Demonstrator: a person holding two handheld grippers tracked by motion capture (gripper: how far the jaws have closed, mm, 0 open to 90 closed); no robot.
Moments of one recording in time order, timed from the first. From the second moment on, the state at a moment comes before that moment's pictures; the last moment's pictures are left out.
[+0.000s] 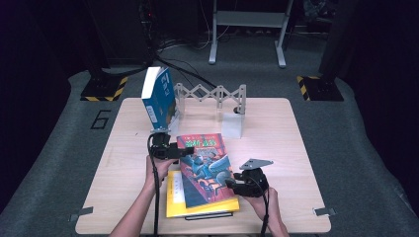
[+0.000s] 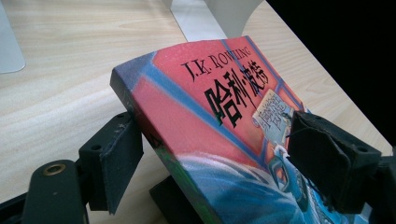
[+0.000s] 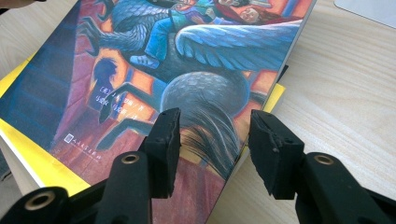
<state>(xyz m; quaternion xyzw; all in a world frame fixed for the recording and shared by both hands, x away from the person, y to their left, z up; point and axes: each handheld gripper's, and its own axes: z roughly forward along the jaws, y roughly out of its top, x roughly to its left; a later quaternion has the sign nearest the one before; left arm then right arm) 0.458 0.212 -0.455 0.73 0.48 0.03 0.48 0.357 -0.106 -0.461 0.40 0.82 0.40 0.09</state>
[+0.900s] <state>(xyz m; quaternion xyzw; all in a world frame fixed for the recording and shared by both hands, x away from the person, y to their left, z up) 0.454 0.203 -0.452 0.76 0.47 0.02 0.46 0.364 -0.108 -0.462 0.40 0.82 0.40 0.08</state>
